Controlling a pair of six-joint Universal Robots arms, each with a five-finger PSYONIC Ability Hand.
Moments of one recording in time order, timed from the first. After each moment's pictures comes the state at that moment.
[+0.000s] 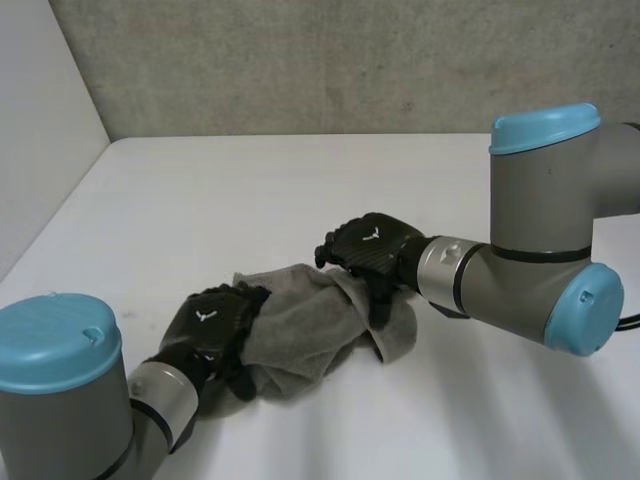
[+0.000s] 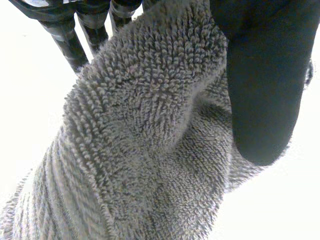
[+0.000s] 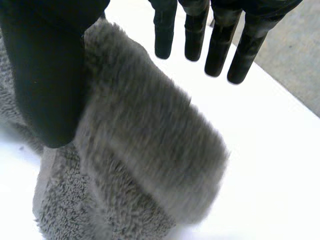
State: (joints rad) left arm 4.12 -1.80 -1.92 3.31 -1.63 3.08; right arm 2.10 -0.97 1.10 0.40 1.15 2.64; left_hand 0.26 0.27 0.27 0.27 0.09; right_hand 0.28 0.32 0.31 0.31 0.13
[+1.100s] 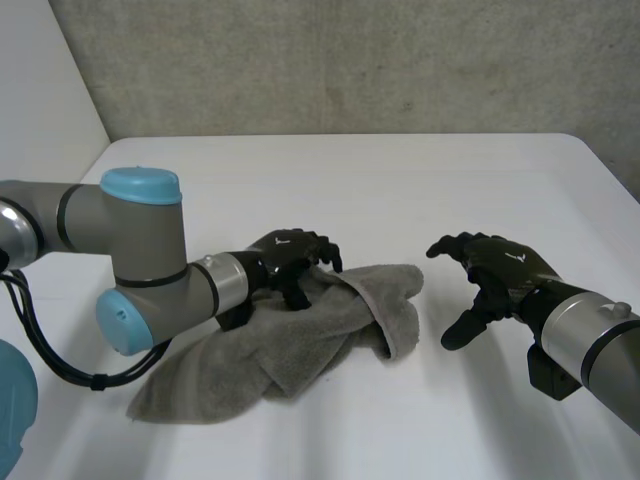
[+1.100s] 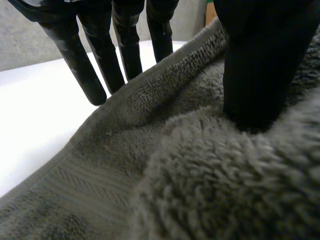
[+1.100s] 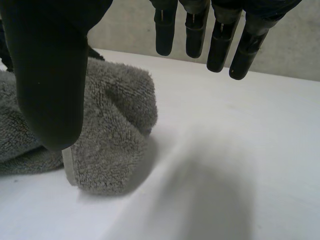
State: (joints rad) left arm 4.25 -2.36 -1.12 3.02 -1.07 3.24; right arm 1.87 -1.48 1.81 0.08 1.32 3.20; left_hand 0.54 0.54 0.53 0.53 0.35; right_hand 0.26 0.30 0.27 0.28 0.10
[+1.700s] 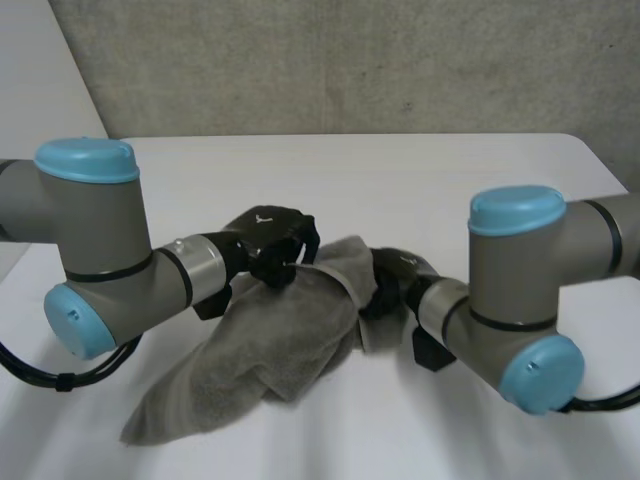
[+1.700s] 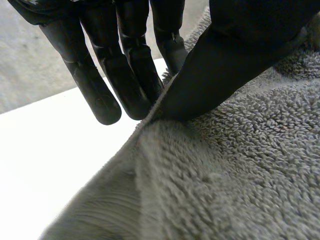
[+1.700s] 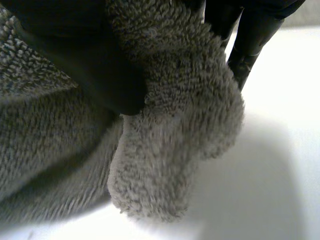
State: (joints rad) left arm 4.28 -2.14 -1.26 3.03 -1.10 3.26; right arm 2.13 -0.94 1.31 0.10 1.42 3.43; left_hand 1.15 1.21 1.21 1.21 1.02; right_hand 0.93 1.13 1.12 1.13 0.91
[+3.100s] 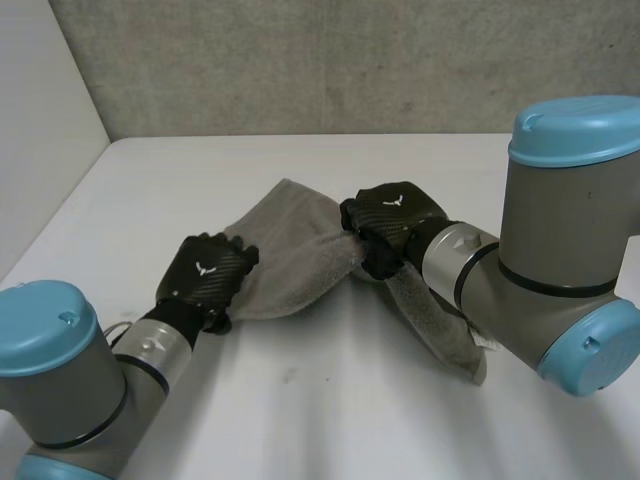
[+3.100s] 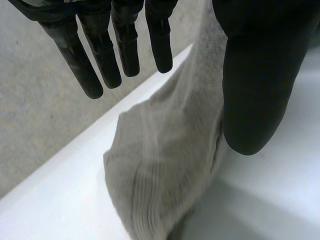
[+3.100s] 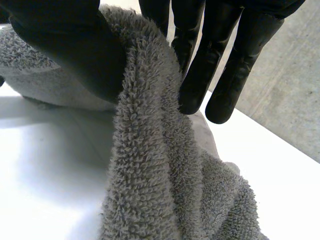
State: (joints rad) left arm 4.26 -1.86 -1.95 3.63 -1.47 3.51; right arm 2.17 -1.13 1.24 0.21 1.38 2.93; left_hand 0.45 0.44 0.44 0.44 0.26; right_hand 0.95 1.15 1.19 1.19 0.98
